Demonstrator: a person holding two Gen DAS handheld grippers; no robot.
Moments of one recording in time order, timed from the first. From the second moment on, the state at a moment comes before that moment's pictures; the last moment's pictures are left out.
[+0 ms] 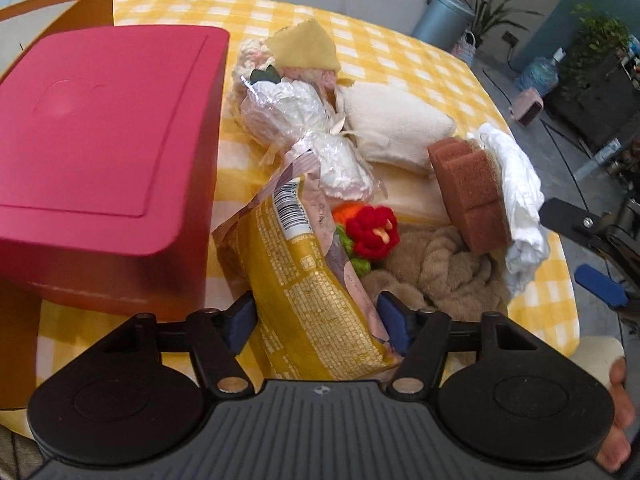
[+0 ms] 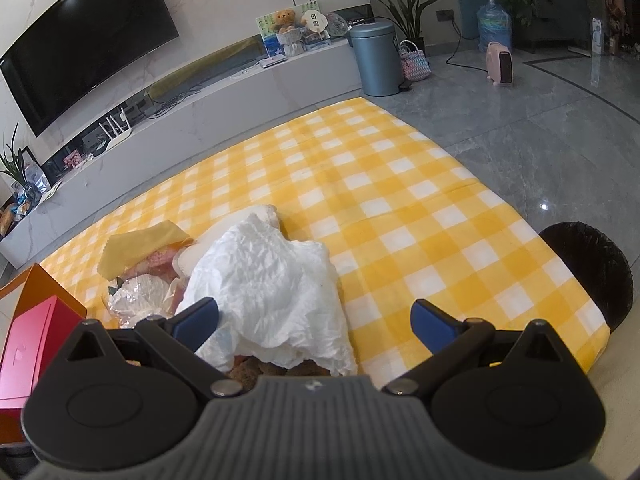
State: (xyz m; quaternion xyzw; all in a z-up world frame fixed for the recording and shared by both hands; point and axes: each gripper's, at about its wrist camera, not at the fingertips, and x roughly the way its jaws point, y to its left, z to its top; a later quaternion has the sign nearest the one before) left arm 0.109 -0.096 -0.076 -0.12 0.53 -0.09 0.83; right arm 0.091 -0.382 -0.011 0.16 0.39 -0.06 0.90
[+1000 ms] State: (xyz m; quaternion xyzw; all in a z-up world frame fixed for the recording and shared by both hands) left arm 0.077 -0.080 -0.083 -0.08 0.53 -0.14 0.83; right arm 0.115 -0.407 -0.037 0.31 0.42 0.03 0.85
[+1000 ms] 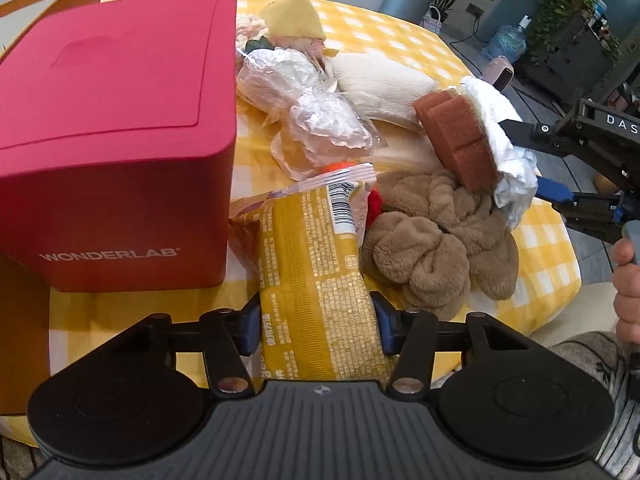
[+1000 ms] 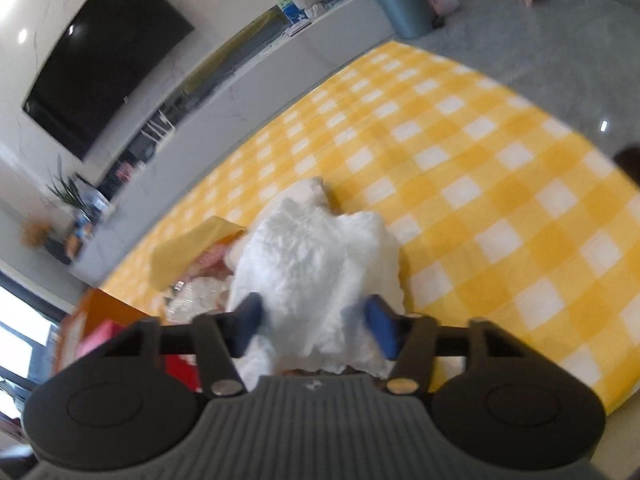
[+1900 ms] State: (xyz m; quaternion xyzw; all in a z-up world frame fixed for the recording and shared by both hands) left arm 0.058 -0.073 -0.017 -0.12 0.45 -0.21 0.86; right arm 0.047 -0.439 0.027 0.32 0.26 0.01 0.91
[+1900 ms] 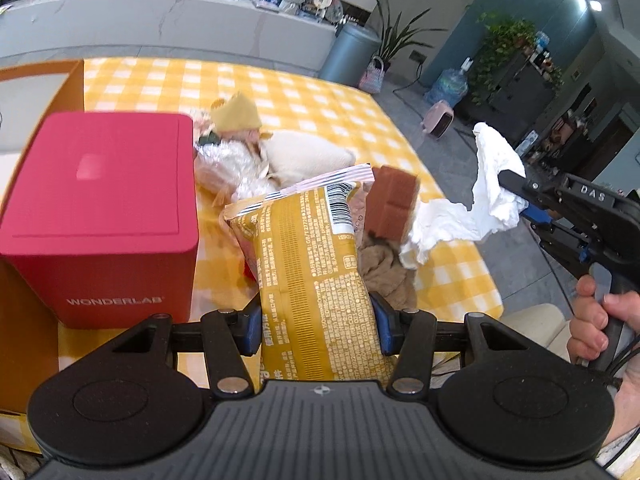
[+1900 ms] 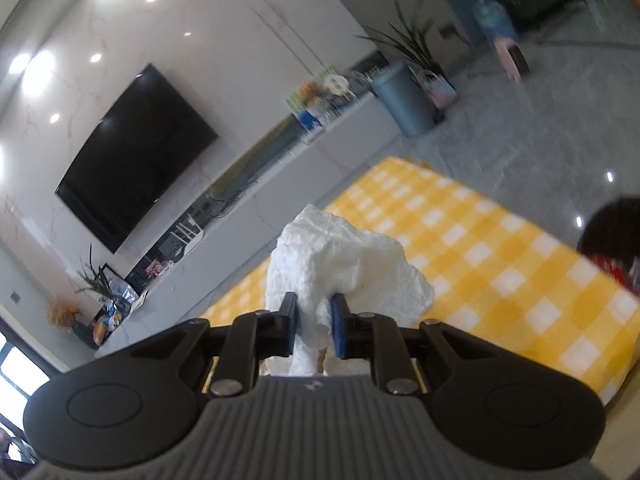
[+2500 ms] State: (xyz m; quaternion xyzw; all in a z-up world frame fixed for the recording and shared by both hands) left arm 0.058 -0.061 -0.010 -0.14 0.43 -0.21 0.87; right arm 0.110 -0.428 -0.044 0.35 0.44 -0.02 0.83
